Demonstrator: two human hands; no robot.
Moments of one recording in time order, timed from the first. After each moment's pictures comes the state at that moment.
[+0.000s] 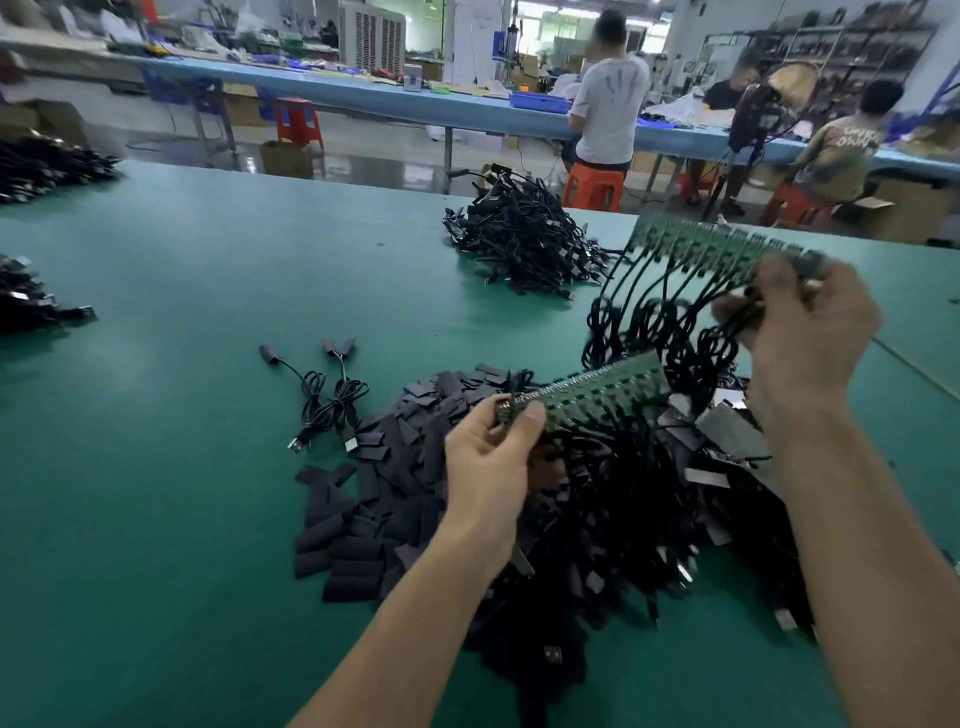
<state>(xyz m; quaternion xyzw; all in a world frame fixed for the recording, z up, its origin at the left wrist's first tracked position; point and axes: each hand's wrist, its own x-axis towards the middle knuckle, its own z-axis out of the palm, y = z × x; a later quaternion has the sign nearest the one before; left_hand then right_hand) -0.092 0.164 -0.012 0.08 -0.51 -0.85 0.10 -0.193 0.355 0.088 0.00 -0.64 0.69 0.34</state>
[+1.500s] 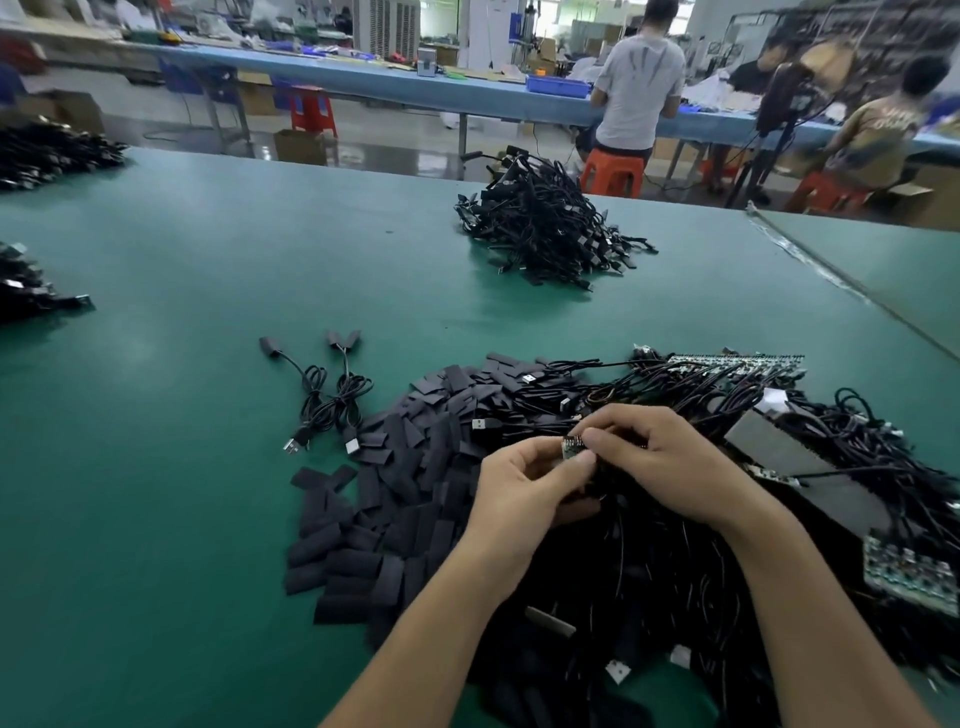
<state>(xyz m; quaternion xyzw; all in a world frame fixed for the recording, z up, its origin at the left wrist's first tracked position) -0.110 0.168 -0.052 0.04 -0.51 -0.86 -0.02 -0.172 0.319 0.000 0.25 -0.89 0.39 -0.07</state>
